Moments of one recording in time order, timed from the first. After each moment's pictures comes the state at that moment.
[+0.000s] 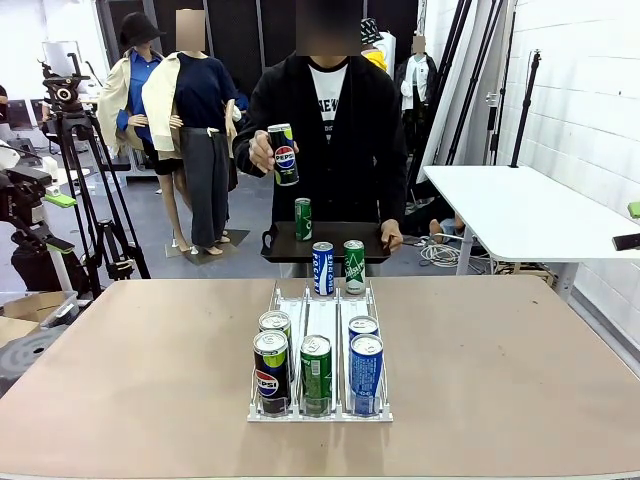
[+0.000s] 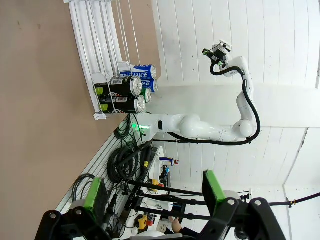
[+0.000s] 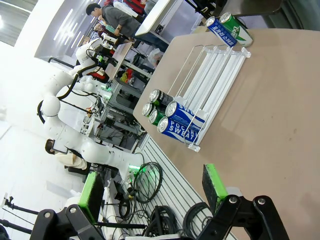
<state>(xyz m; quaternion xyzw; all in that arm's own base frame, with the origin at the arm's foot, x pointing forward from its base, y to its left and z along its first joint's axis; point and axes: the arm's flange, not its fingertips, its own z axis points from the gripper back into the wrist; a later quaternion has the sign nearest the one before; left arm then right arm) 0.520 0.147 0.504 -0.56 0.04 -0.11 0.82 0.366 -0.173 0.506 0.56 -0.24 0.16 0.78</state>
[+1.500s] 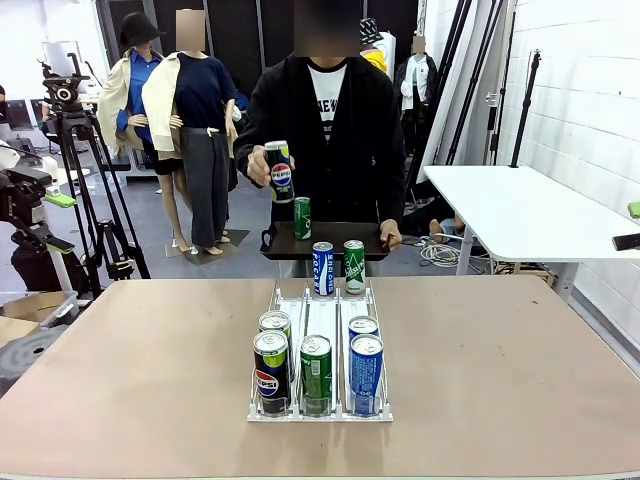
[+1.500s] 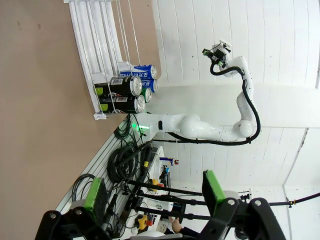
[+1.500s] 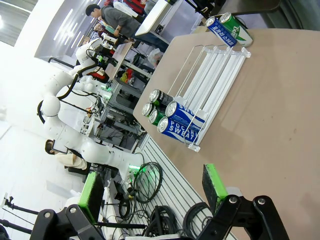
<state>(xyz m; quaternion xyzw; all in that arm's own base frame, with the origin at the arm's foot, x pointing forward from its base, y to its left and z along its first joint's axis) 0.520 0.147 0.504 -0.56 0.04 -0.11 0.82 0.366 -0.173 0.506 0.56 -0.24 0.16 0.78</state>
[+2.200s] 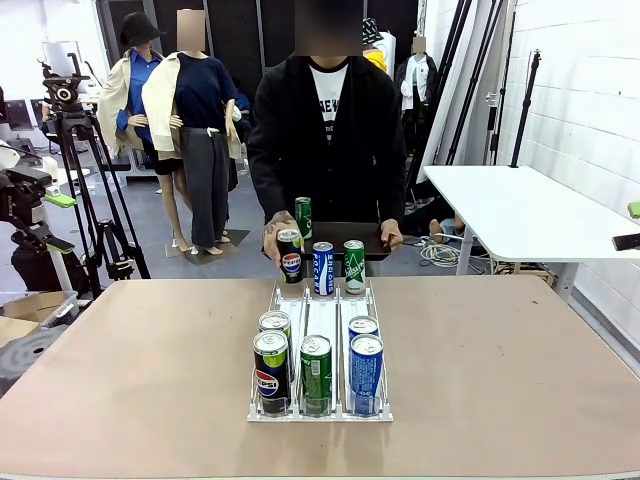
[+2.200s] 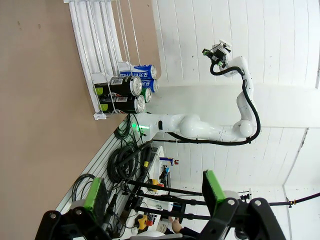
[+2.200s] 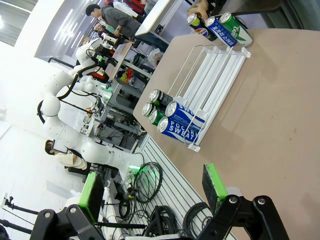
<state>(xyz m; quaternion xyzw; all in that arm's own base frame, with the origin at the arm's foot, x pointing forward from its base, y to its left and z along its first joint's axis) 0.520 0.147 0.504 -0.56 0.04 -0.11 0.82 0.366 -0.173 0.506 0.56 -0.24 0.16 0.78</state>
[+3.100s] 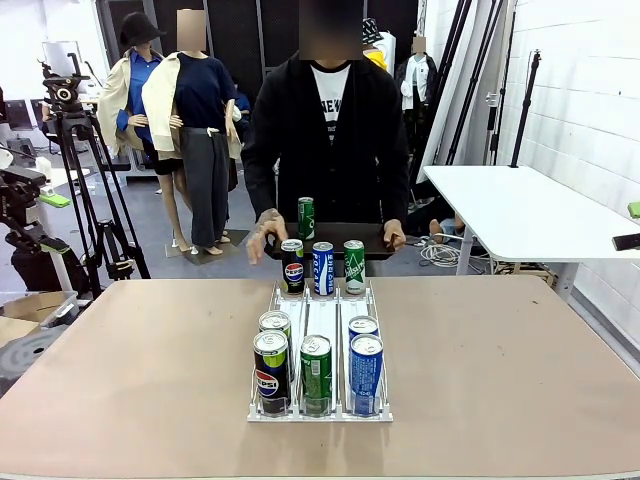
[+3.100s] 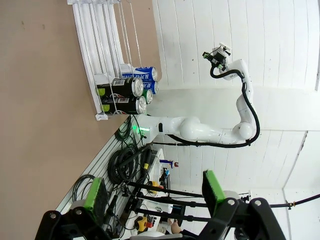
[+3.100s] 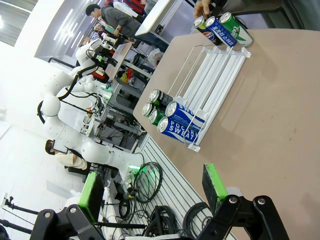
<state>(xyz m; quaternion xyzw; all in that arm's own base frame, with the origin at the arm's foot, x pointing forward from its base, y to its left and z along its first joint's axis) 0.517 0.158 0.504 -0.56 0.04 -0.10 0.82 0.366 -0.173 0.506 0.56 -0.24 0.16 0.78</state>
